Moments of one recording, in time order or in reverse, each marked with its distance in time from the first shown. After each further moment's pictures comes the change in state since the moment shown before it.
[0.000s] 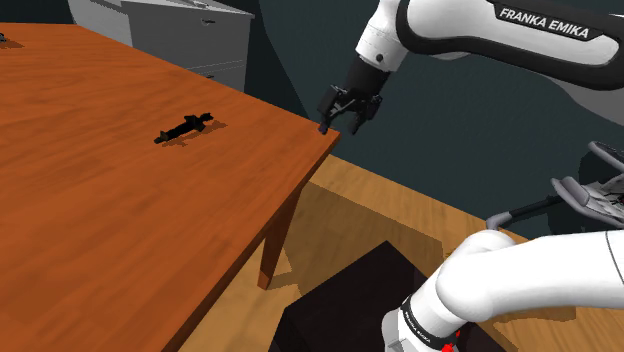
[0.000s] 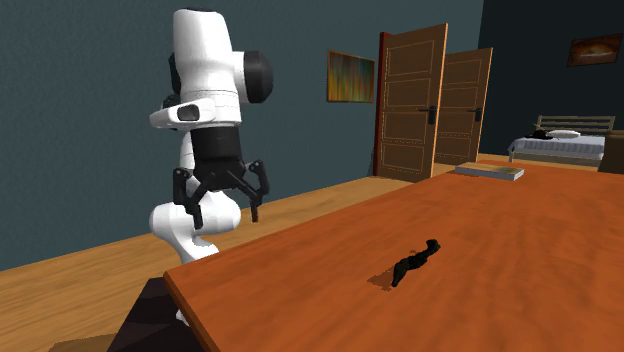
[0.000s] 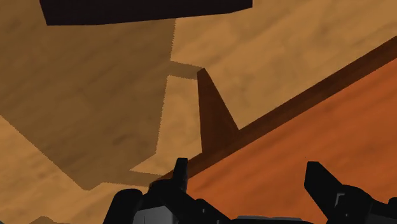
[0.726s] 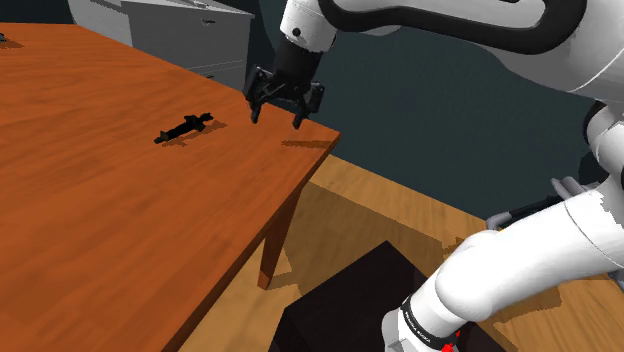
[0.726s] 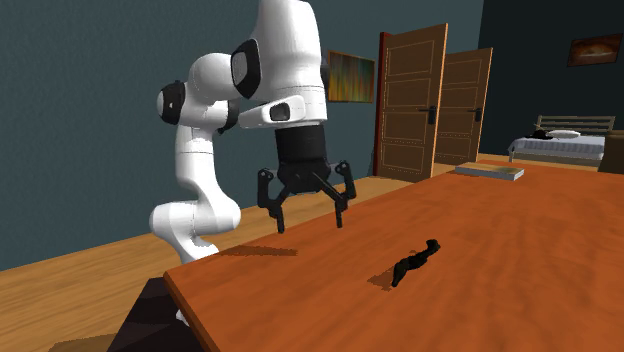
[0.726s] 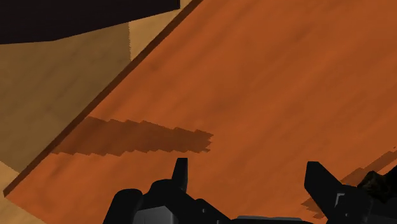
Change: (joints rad) arm -0.014 0.316 0.238 0.292 -0.001 0.037 0.387
